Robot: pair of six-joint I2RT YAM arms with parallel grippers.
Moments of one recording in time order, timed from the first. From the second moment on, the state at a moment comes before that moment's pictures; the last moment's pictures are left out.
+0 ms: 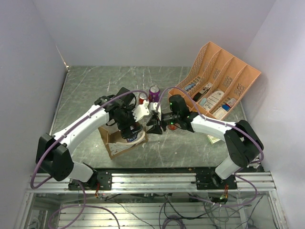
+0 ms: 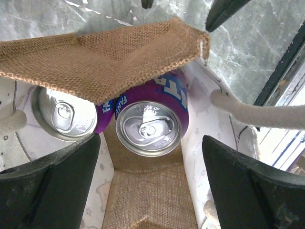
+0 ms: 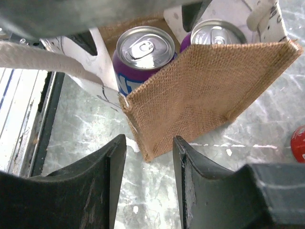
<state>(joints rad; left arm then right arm) -0.61 1.42 1.19 -0.97 0.27 0.58 0.66 1.60 0.88 0.13 -0.89 -0.44</state>
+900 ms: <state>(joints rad) -0.61 1.15 1.23 -0.92 0.19 0.55 0.62 1.56 0.90 0.09 -0.88 -0.41</state>
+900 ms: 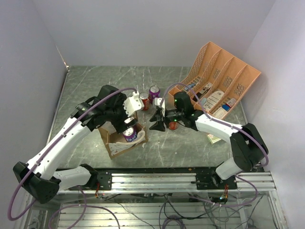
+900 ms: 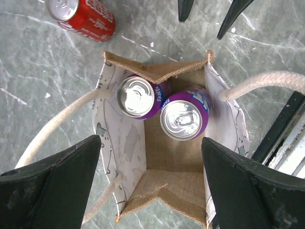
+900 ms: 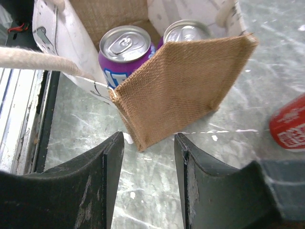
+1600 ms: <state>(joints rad) -0.52 1.14 1.27 -0.79 0.07 0.42 0.18 1.17 0.93 0.03 -0.87 -0.28</state>
